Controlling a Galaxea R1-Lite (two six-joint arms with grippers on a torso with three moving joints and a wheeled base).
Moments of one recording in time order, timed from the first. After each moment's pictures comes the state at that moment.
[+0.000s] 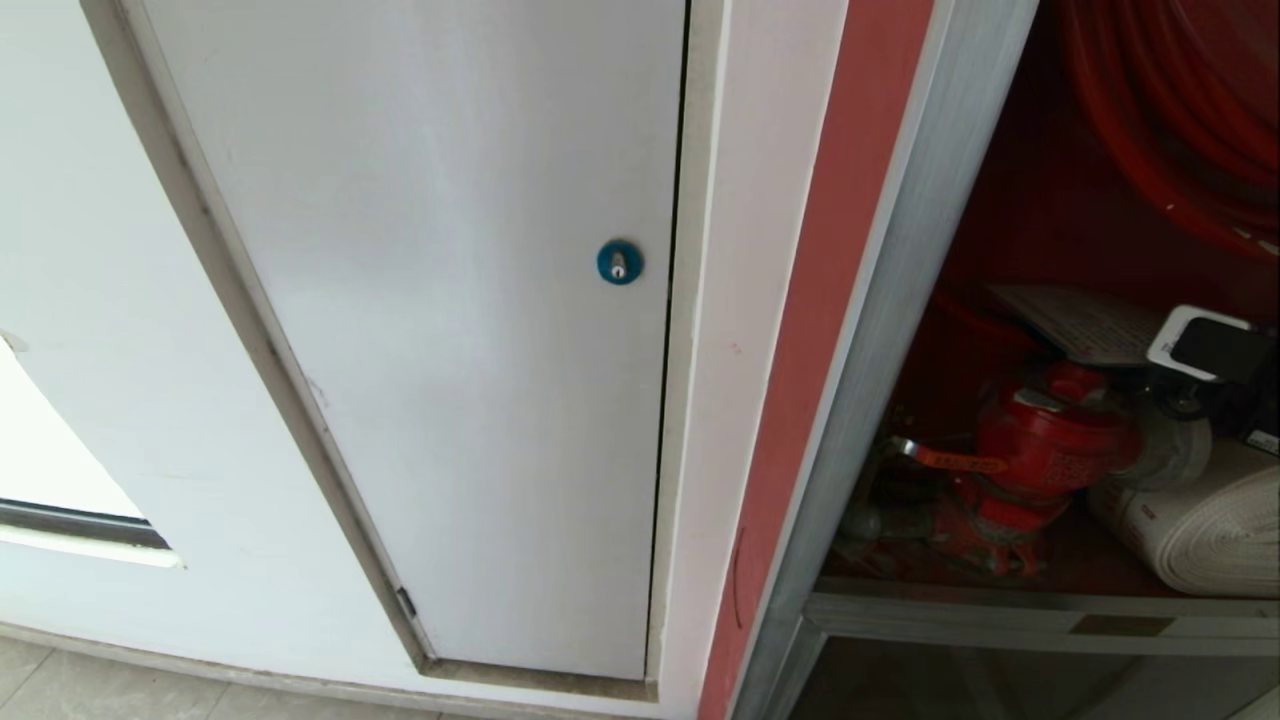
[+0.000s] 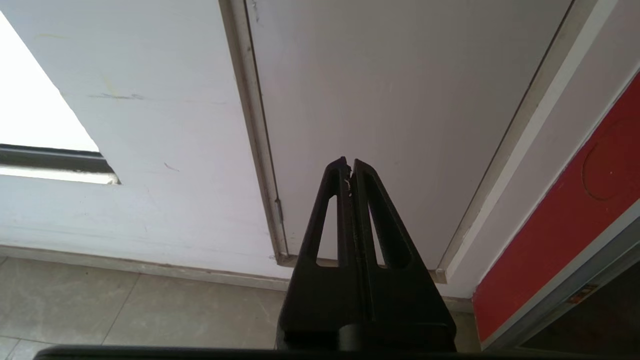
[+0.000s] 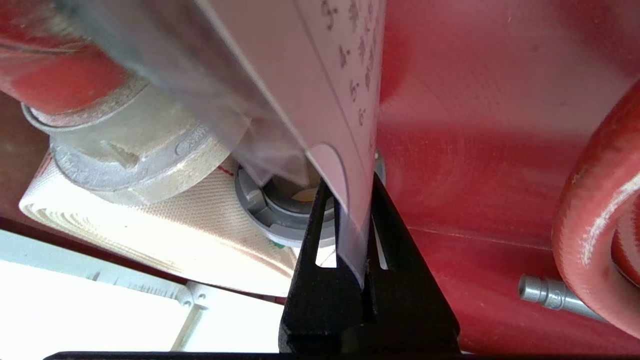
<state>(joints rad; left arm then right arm) 0.01 0.00 0.00 0.00 -0.01 -0.01 -0.25 1.39 -0.83 -0.38 -0.26 -1.35</state>
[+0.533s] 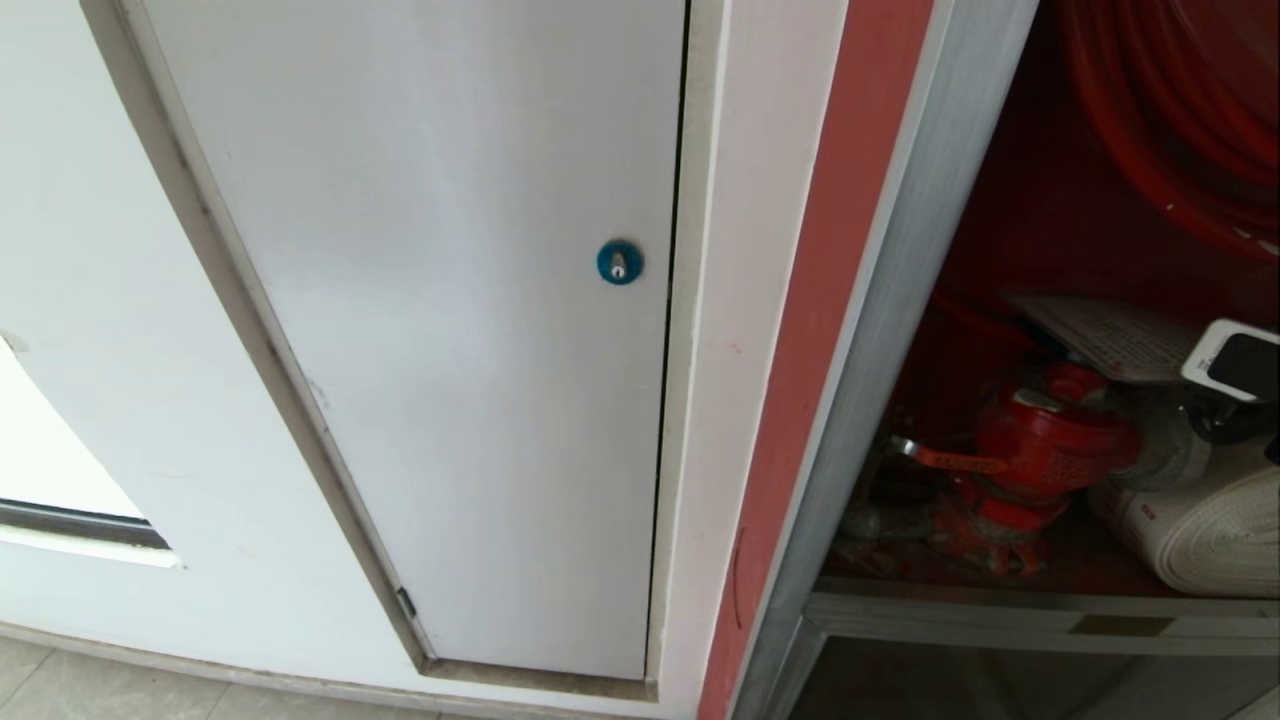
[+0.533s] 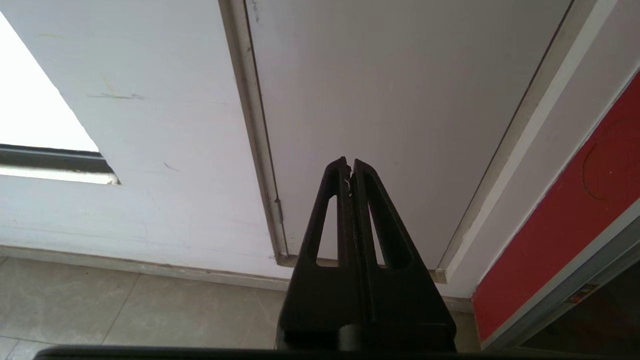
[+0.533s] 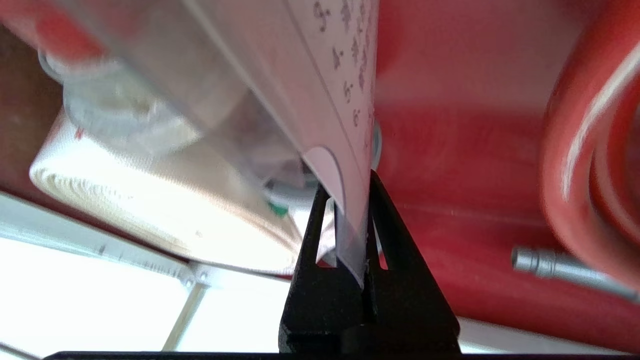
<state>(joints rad) 0.01 0.00 0.00 0.00 -0.01 -0.01 -0.27 1.30 -0.76 -0.37 -0.26 -1.35</state>
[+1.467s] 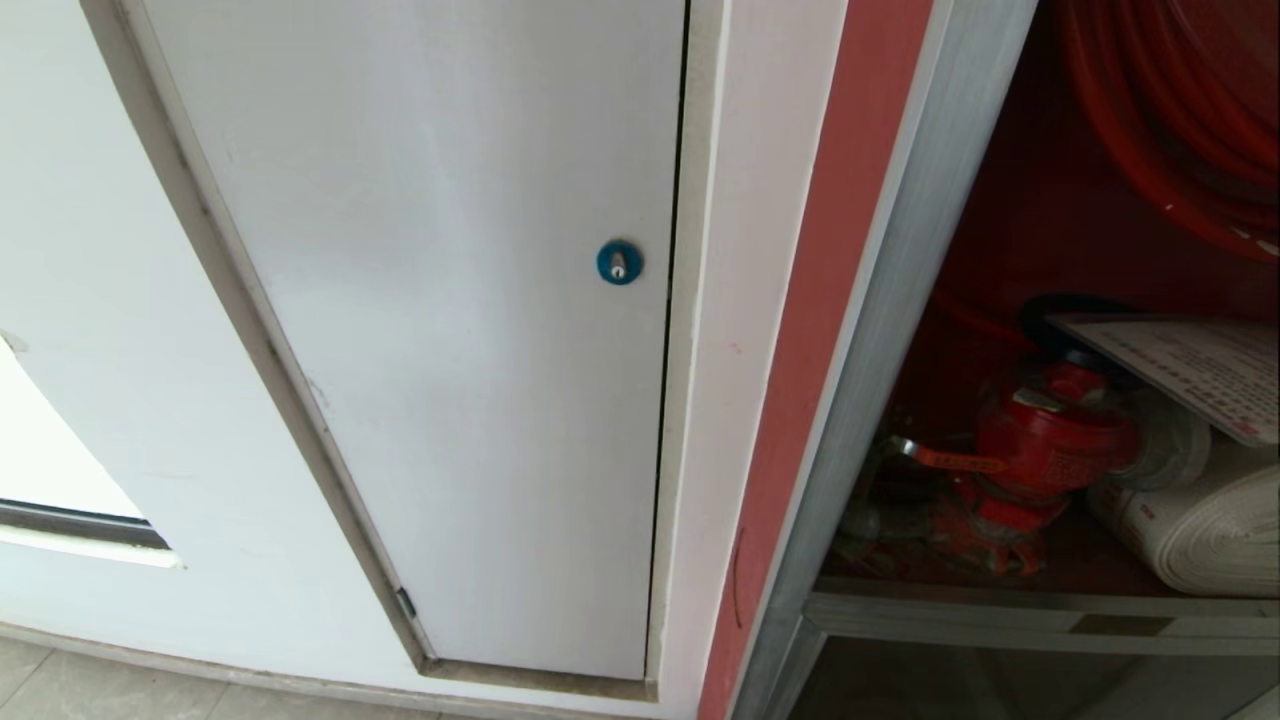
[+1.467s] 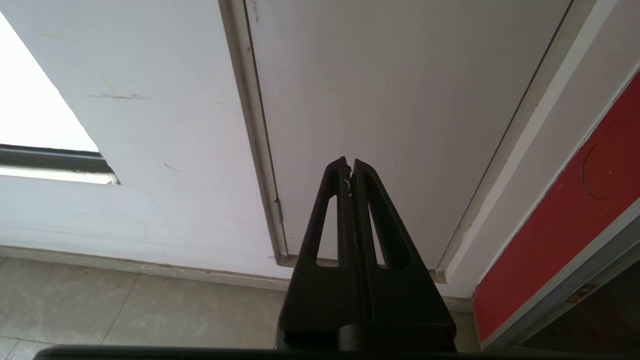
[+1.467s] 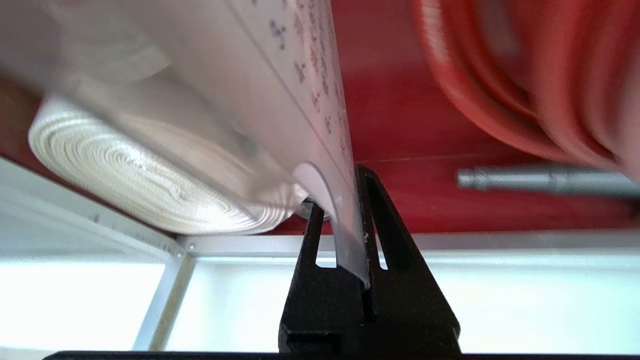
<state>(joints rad) 0.01 0.00 0.00 0.00 -0.01 -0.01 -0.28 0.93 -0.57 -0.37 -0.24 -1.32</state>
